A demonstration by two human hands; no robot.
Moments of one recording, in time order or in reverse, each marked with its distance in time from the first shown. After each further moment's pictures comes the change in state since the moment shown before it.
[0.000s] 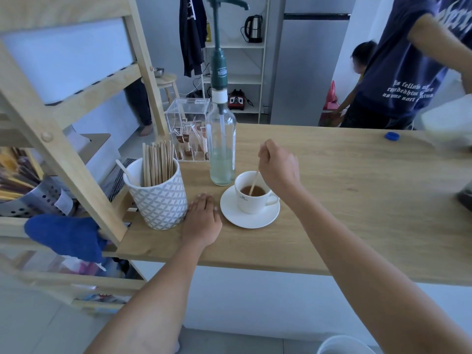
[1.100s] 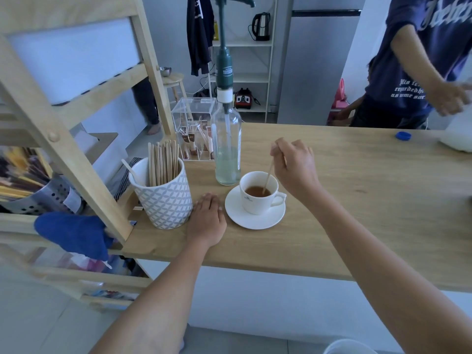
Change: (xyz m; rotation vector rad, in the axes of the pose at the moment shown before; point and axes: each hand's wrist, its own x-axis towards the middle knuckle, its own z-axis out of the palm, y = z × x) left_hand -0.001 0.001 -0.002 0.017 -0.021 -0.010; right_hand 0.004 0.028 -0.004 0.027 0.167 -0.315
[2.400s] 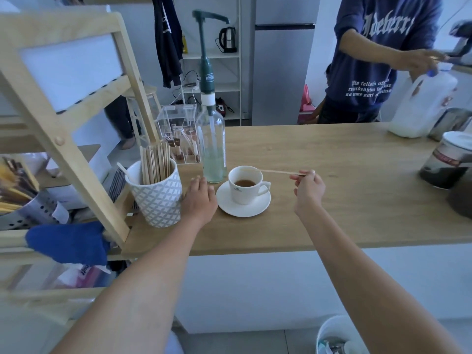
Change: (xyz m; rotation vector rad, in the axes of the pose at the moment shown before) left_hand 0.005 0.009 -0.043 -0.163 0.004 0.027; right_hand -0.066 0.036 -0.002 0.836 0.463 1.115
